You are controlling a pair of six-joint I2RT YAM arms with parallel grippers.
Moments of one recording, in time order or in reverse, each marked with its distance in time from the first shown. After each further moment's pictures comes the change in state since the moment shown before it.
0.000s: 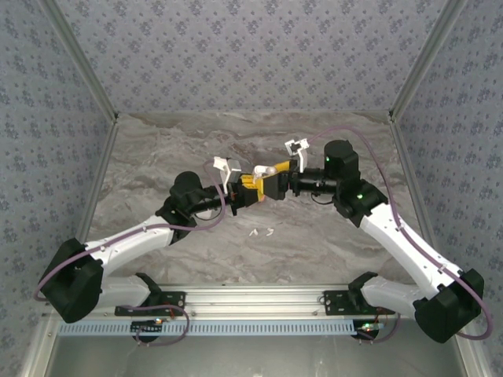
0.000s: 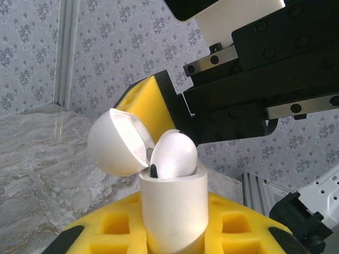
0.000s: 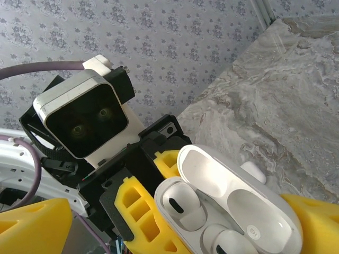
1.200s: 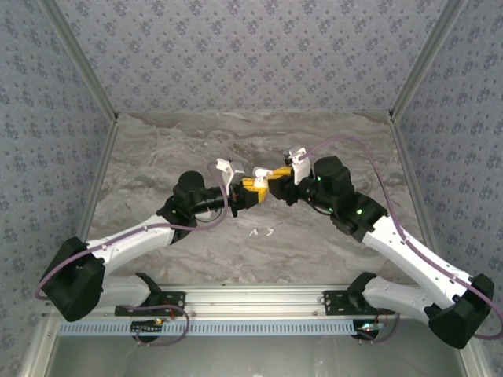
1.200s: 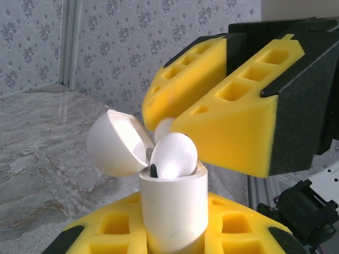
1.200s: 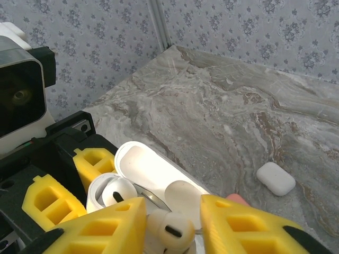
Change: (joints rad) left arm 0.001 0.012 0.000 -0.072 -0.007 0.026; right arm 0.171 -0.082 -0.046 -0.098 0.583 -0.262
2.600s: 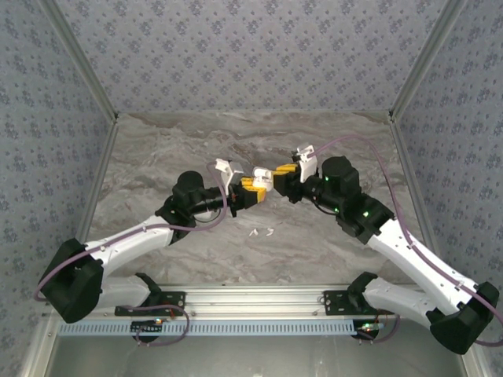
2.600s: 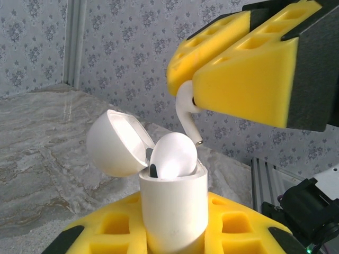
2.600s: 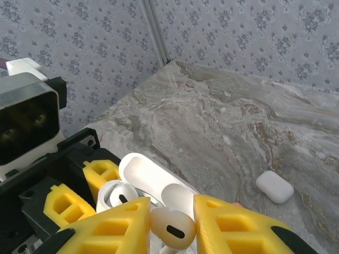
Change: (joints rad) left arm 0.005 -0.010 -0.002 -0.022 -0.008 0.016; right arm -0.021 -0.042 0.000 0.018 0.000 0.027
